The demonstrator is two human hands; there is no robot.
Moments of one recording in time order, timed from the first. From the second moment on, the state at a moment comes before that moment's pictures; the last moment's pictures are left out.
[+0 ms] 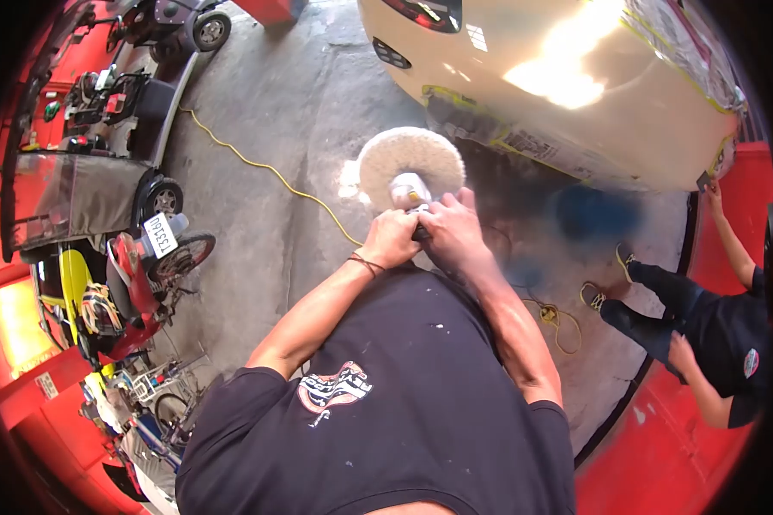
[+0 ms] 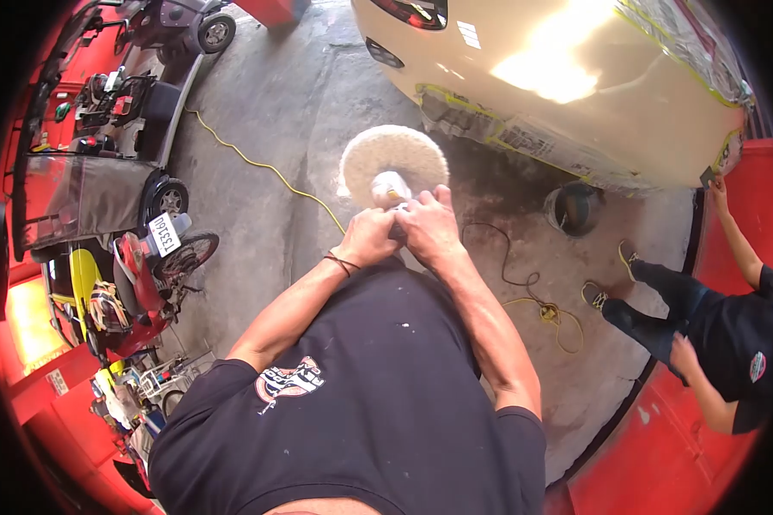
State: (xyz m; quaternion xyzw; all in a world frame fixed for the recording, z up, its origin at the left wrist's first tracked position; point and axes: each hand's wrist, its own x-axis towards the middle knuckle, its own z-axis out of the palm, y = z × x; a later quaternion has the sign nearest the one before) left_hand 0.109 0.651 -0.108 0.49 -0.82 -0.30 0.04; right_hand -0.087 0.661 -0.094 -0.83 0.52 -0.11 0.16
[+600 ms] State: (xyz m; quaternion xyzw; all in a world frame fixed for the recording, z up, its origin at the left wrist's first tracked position) left_hand 0.400 0.469 -0.180 0.55 -0.55 -0.63 0.01; right_hand 0.157 0.520 -0.120 -0.70 0.68 -0.14 0.18
